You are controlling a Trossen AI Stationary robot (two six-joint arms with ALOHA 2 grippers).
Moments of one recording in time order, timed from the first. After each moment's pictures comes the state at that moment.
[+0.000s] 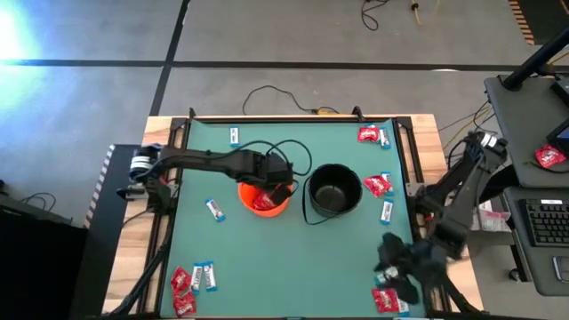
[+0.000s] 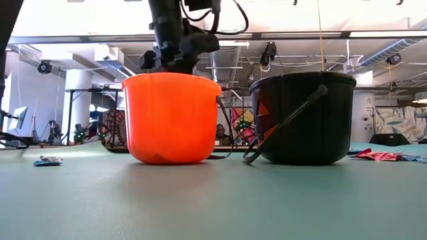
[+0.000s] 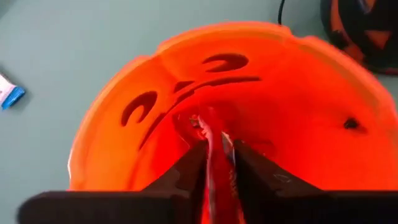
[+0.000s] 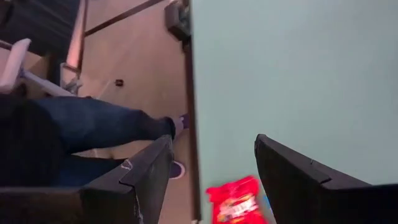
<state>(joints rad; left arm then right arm) 0.02 1.82 1.55 -1.06 -0.30 -0.75 1.00 1.26 1.01 -0.59 0.27 1.11</state>
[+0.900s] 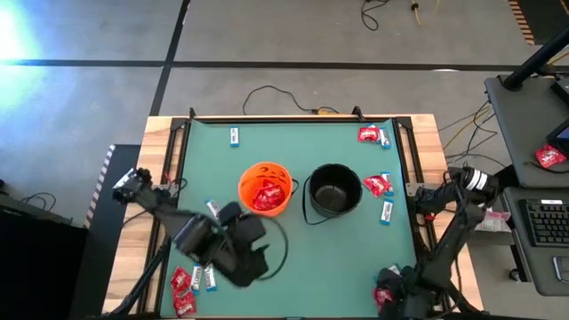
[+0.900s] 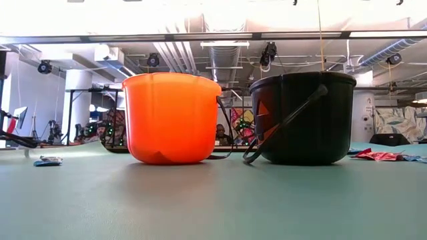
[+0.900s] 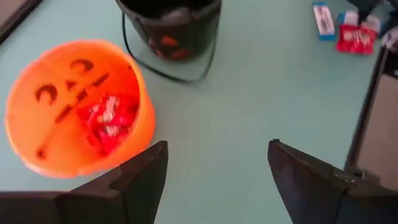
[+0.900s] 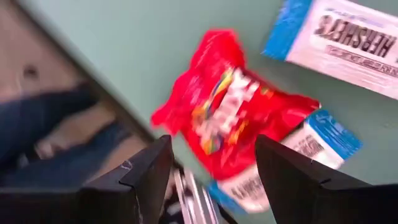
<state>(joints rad) -0.63 1.81 1.96 -1.35 -0.57 -1.02 1.10 1.71 1.01 -0.54 -0.03 1.89</state>
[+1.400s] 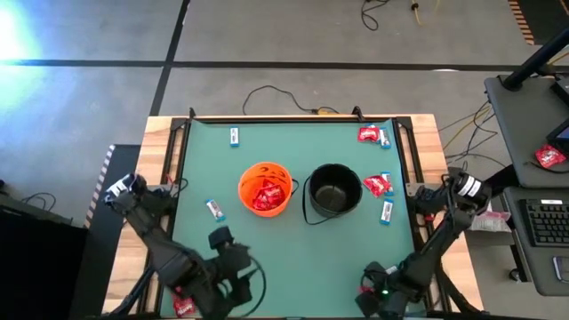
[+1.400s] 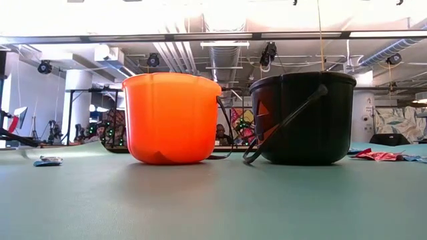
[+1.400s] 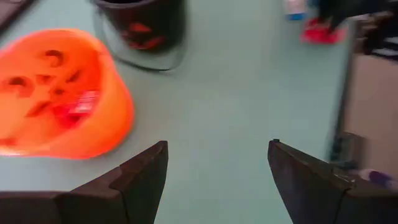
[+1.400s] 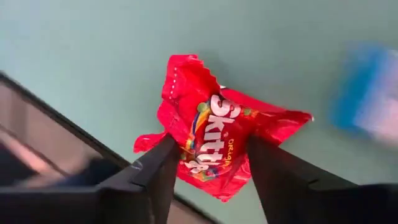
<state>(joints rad) -0.82 1.81 1.80 -1.20 -0.69 -1.08 0.97 1.79 1.01 -0.41 0.11 2.05</state>
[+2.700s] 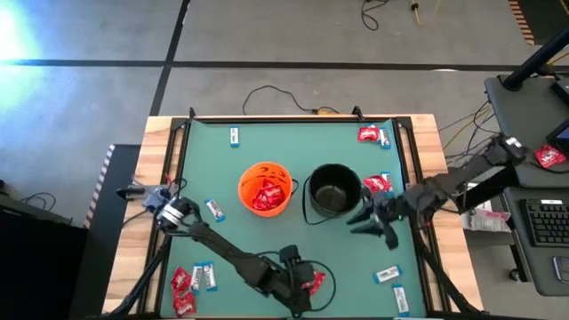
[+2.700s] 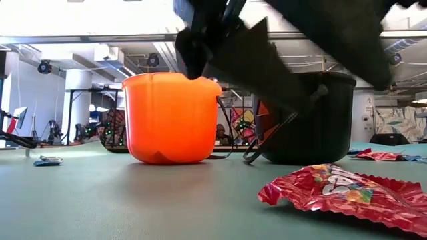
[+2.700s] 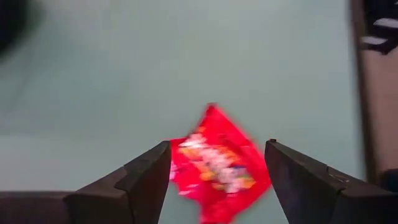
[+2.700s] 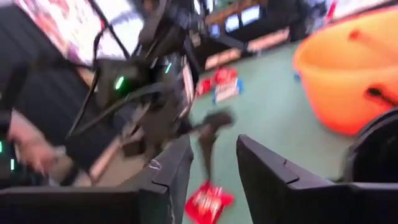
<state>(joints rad) -0.58 2.28 1.78 -0.43 -0.46 -0.69 0.41 0.78 0.43 0.20 0.06 0.49</state>
